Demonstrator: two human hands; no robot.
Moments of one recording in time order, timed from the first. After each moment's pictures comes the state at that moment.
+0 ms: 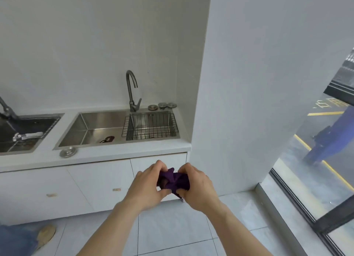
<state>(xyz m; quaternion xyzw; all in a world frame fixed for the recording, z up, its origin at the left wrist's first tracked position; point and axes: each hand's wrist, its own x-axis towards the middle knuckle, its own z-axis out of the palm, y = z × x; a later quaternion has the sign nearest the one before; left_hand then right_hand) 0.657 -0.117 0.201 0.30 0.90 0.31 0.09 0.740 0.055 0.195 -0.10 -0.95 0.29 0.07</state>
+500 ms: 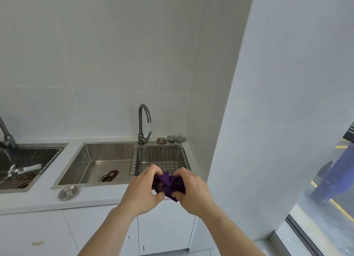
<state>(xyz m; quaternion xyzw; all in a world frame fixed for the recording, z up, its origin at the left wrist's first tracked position) 0.495 -0.154 0.257 0.30 0.88 0.36 0.02 0.569 0.020 0.261 -0.05 -0.96 0.23 0.13</state>
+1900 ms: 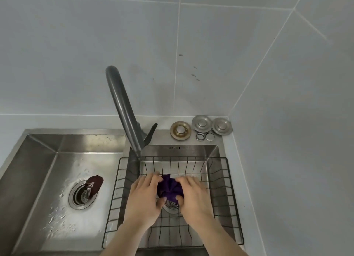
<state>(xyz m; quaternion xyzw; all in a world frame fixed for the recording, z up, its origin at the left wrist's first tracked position) 0.013 0.008 -0.009 0.17 0.96 0.17 0.15 0.057 0.169 0.004 -0.08 -0.96 0.22 -0.11</state>
